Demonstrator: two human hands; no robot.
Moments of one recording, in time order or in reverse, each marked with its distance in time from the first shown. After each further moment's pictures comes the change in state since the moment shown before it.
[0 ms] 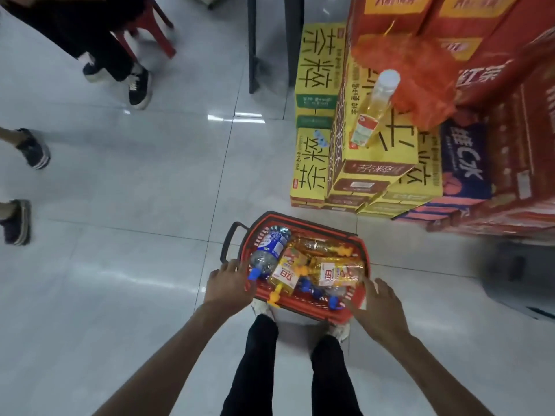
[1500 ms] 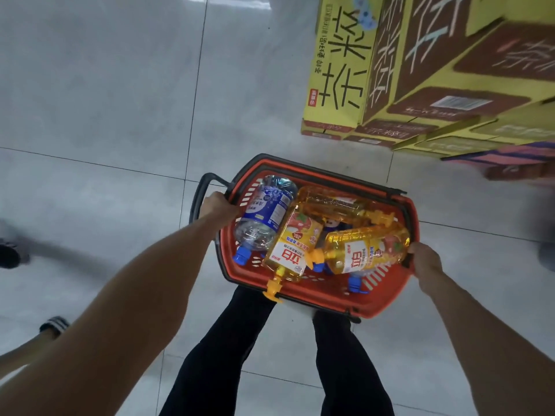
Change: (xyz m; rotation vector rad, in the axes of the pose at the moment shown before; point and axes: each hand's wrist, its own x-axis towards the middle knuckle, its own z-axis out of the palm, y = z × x) left_hand 0.265 -0.082 0.186 -0.636 -0.260 -0.546; right_hand 0.248 0.087 0.180 0.836 -0.073 0.878
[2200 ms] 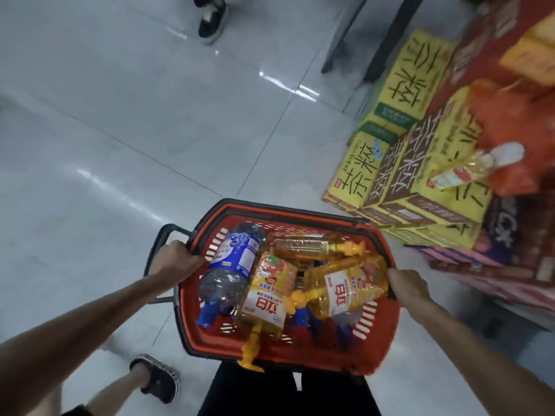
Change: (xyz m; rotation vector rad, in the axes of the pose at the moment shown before) left_hand -0.351 -0.170 -0.254 -0.148 0.179 -0.066; right_hand -0.418 -0.110 -0.119 -0.614 0.040 -0.431
